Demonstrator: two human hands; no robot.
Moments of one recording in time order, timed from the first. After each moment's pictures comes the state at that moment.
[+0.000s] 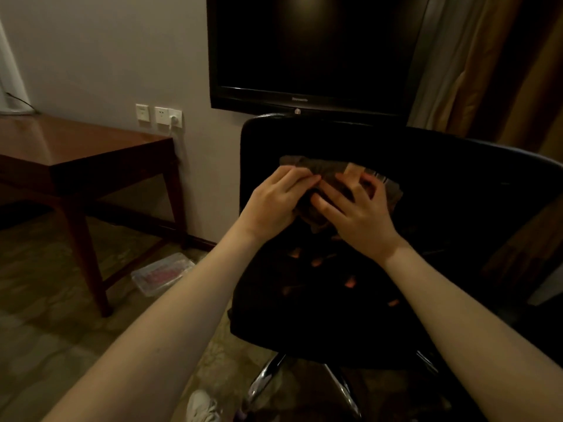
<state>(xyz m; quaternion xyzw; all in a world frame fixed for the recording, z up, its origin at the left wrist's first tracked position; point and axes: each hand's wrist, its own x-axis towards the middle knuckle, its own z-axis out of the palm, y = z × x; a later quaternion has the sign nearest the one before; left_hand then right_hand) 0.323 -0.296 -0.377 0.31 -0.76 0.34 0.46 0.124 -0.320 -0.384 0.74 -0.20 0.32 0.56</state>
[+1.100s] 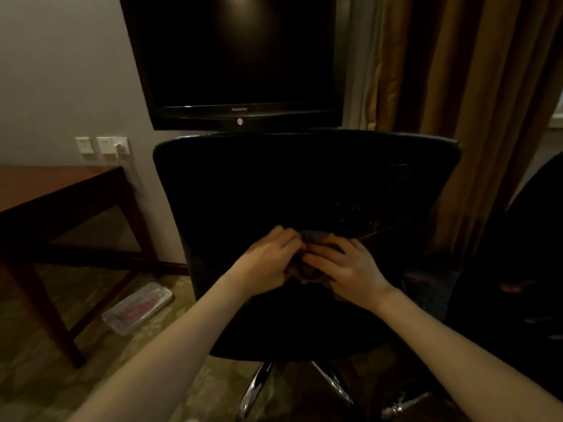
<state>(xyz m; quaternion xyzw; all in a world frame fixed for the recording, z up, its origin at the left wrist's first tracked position) 0.244 -0.285 -0.428 0.26 -0.89 0.24 0.29 0.039 -0.267 -0.453 0.84 -0.30 0.33 0.31</state>
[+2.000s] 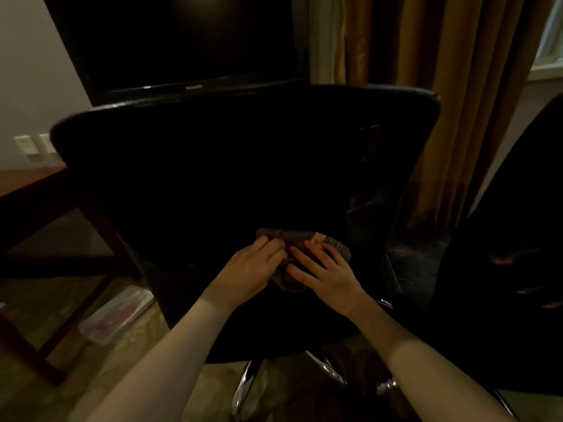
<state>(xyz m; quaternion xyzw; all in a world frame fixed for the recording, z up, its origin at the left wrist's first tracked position) 0.207 -0.321 -0.471 0.24 -0.91 0.26 0.23 0.009 -0.323 -0.550 0.76 -0.33 0.37 0.41</state>
